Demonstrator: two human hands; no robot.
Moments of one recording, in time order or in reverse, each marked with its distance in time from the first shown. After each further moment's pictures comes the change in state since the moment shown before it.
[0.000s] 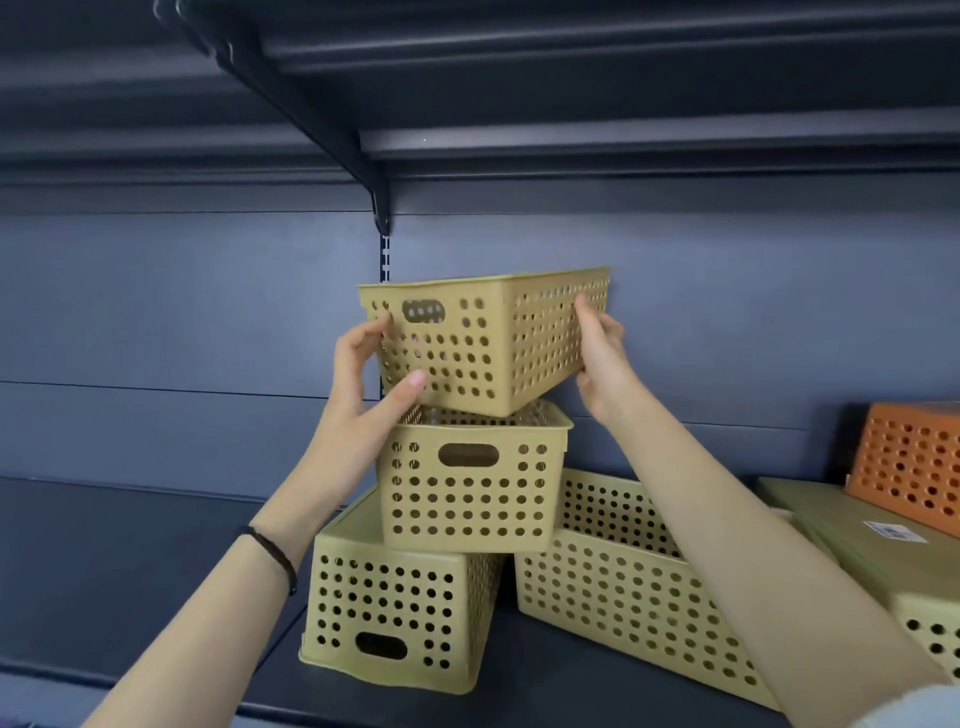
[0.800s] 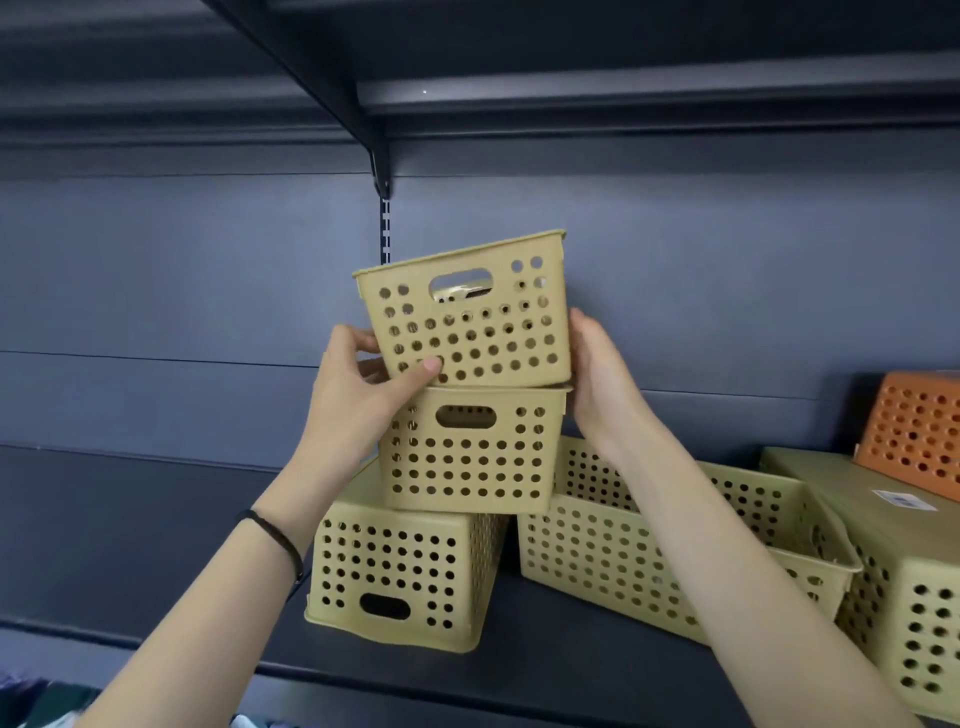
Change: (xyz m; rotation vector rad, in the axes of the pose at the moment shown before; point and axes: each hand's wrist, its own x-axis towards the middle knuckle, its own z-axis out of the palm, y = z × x) left_hand -0.010 0.003 0.008 0.110 0.196 -0.260; right_hand -0.074 0.025 -0.003 -0.011 -0.303 -0.004
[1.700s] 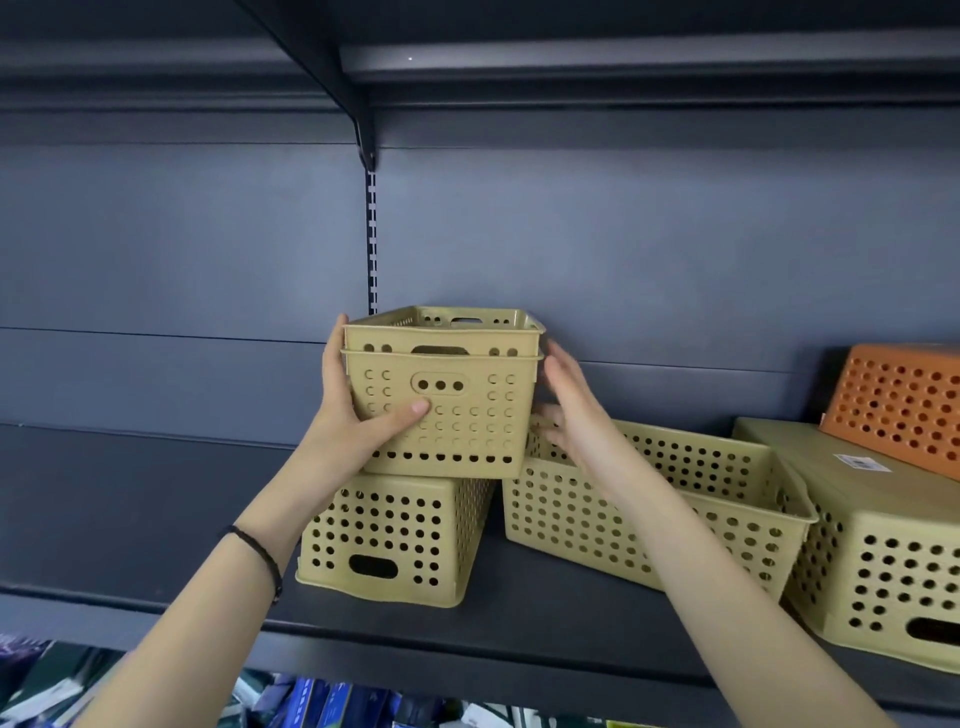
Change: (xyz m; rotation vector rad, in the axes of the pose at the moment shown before) left_hand -0.032 -0.031 -0.011 -0.157 -0.279 -0.100; right_hand -0.043 0.040 -0.016 -0.265 -0.034 0.032
